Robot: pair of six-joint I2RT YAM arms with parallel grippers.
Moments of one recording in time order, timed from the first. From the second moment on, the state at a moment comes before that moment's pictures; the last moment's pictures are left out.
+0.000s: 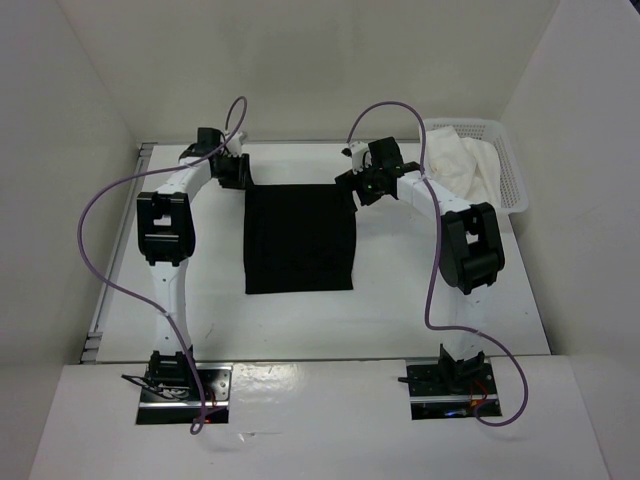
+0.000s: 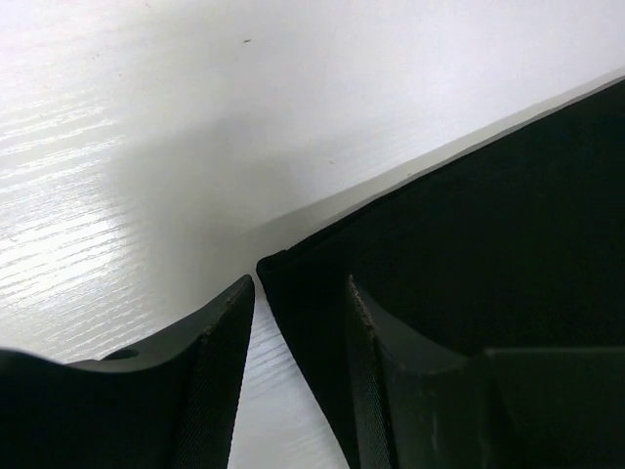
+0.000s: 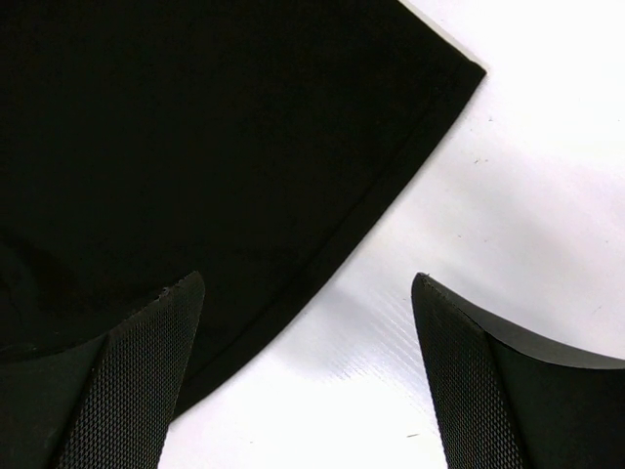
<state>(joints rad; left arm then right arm) 0.00 2.40 2.01 -0.53 0.44 0.04 0.32 2.00 1.56 -0.42 -0.31 -0.19</state>
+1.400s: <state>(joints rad) 0.00 2.42 1.98 -0.51 0.49 0.04 0.24 2.32 1.89 -0.42 -0.41 -0.11</state>
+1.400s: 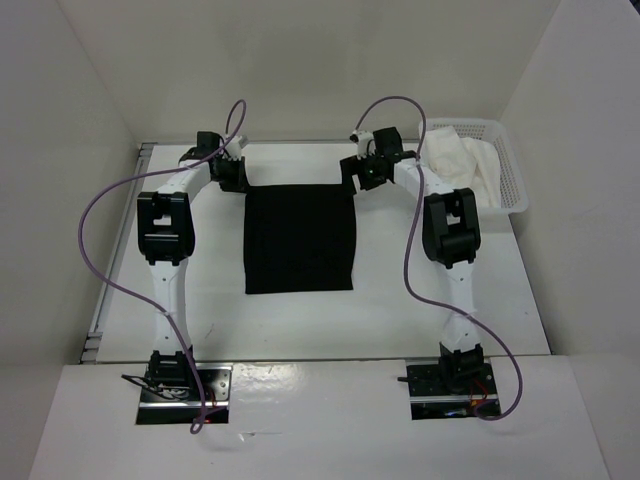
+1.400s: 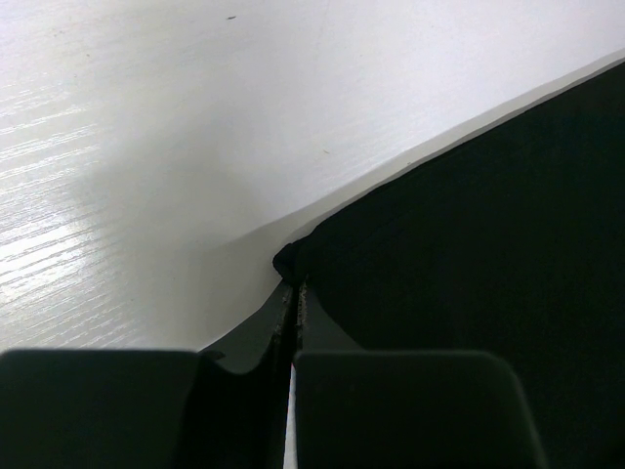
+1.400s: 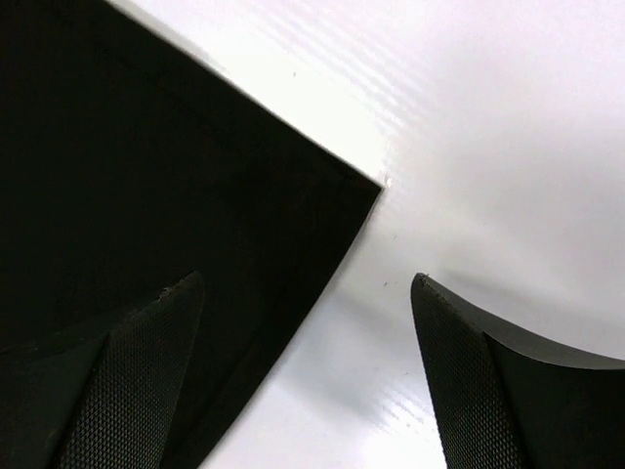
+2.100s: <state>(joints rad) 0.00 2.41 1.96 -0.50 0.47 0.04 0.23 2.47 2.11 -0.50 -0.41 -0.09</state>
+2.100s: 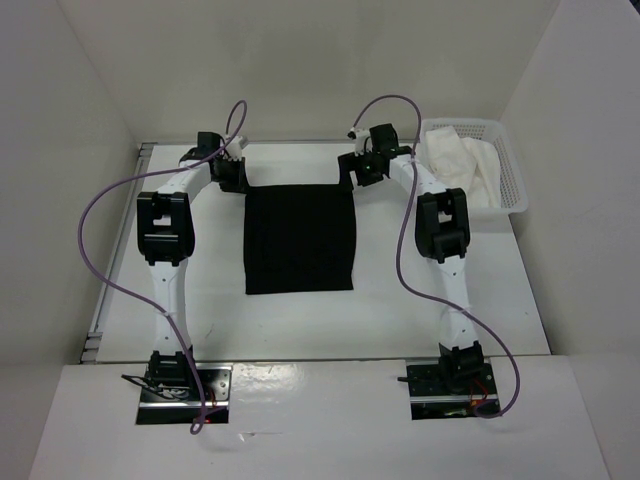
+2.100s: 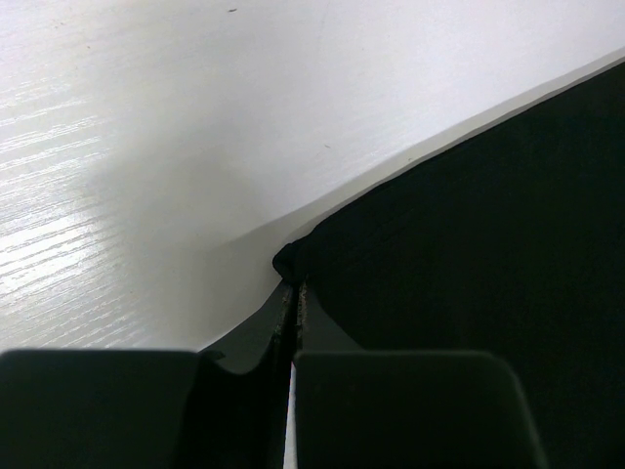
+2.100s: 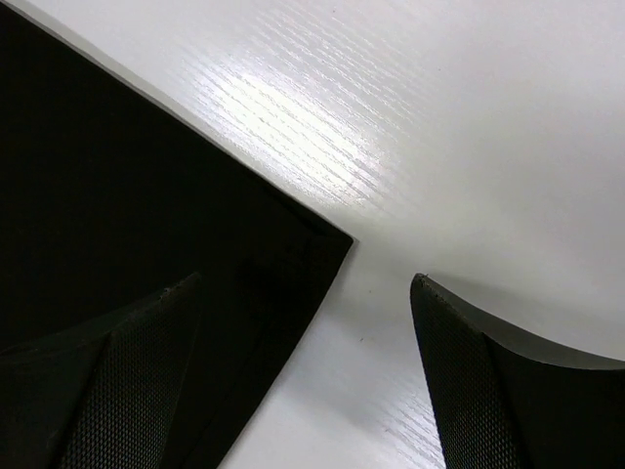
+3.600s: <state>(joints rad) 0.00 2.39 1.94 -0.50 0.45 0.05 0.28 2.57 2.25 -0.60 -0.42 -0.13</state>
